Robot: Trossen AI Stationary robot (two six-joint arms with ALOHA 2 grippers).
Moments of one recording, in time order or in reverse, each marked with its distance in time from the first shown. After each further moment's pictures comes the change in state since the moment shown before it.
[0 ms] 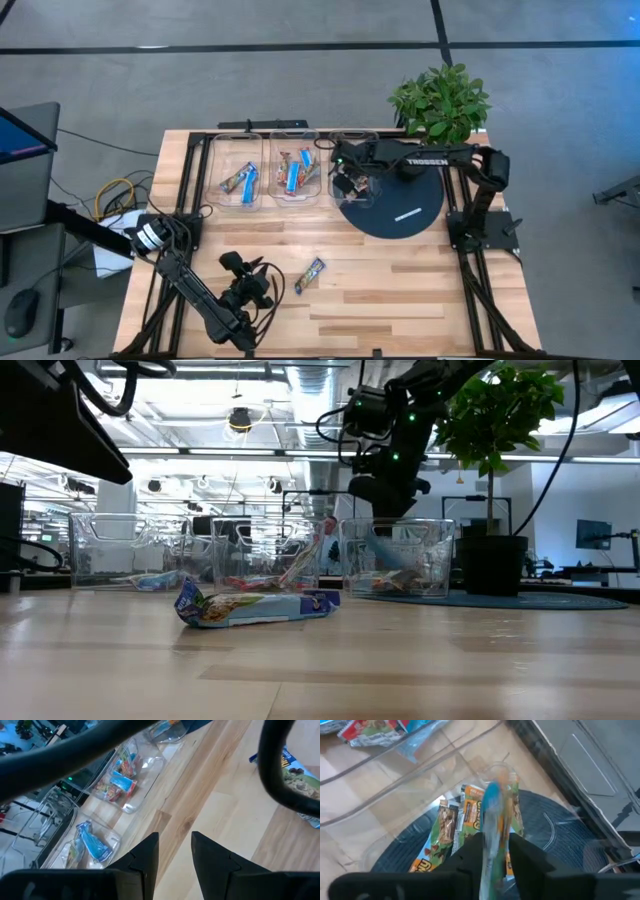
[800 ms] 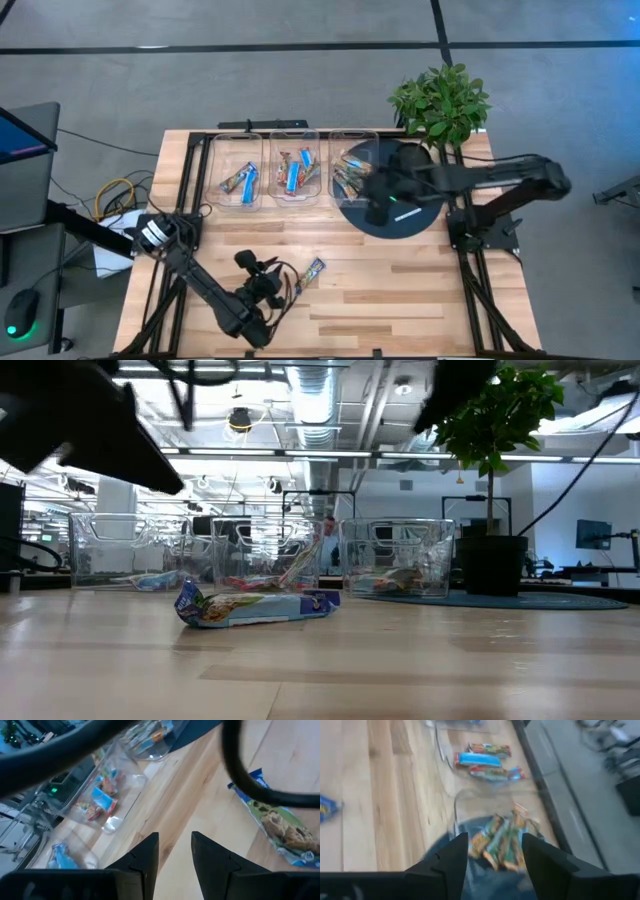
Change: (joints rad) left arm 0.079 0.000 0.000 0.221 -0.080 0.192; right arm 0.367 -0.458 -0.124 -0.068 0.074 -0.222
